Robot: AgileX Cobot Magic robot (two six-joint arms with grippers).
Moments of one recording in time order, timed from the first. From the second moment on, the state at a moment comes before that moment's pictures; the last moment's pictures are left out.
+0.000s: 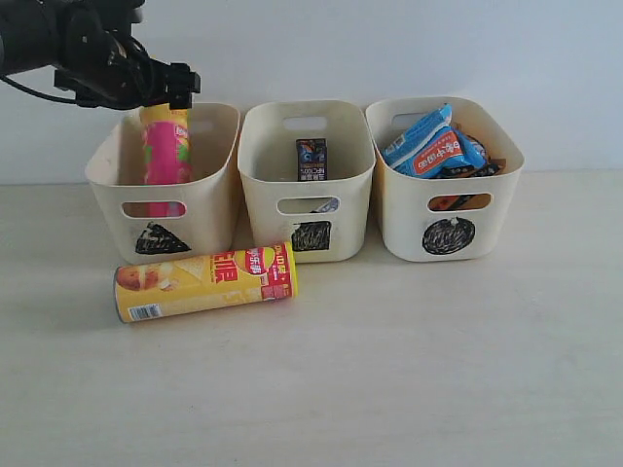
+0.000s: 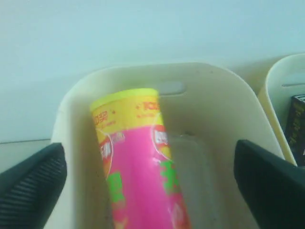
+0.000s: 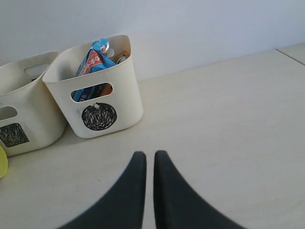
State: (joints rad) left arm -0.22 2.18 -1.94 0.24 0.50 -0.29; right arm 0.03 0.01 0.00 -0.08 0.23 0.33
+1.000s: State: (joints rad) left arm -0.22 1.58 -1.71 -0.22 0.89 0.26; right arm 0.03 0.01 0.00 -0.08 0.23 0.33
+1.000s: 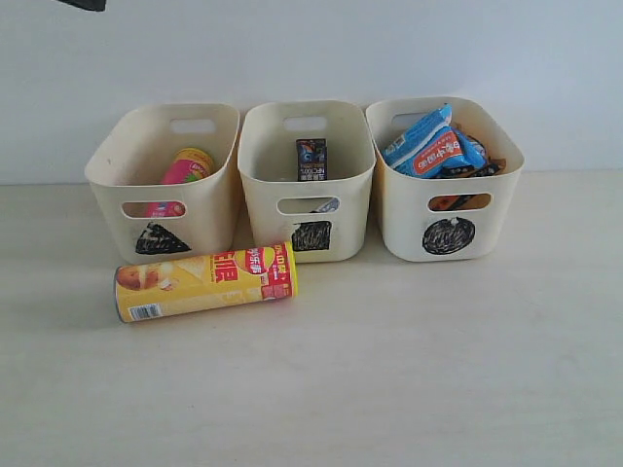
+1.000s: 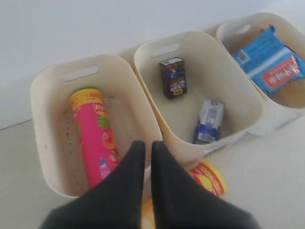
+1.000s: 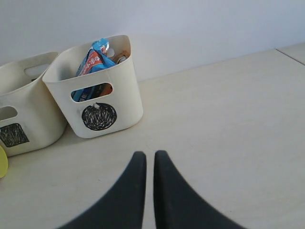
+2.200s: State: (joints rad) left arm -0.52 1.38 -1.24 -0.20 1.11 0.91; right arm 0.03 0.00 0.00 -0.08 0.21 0.33
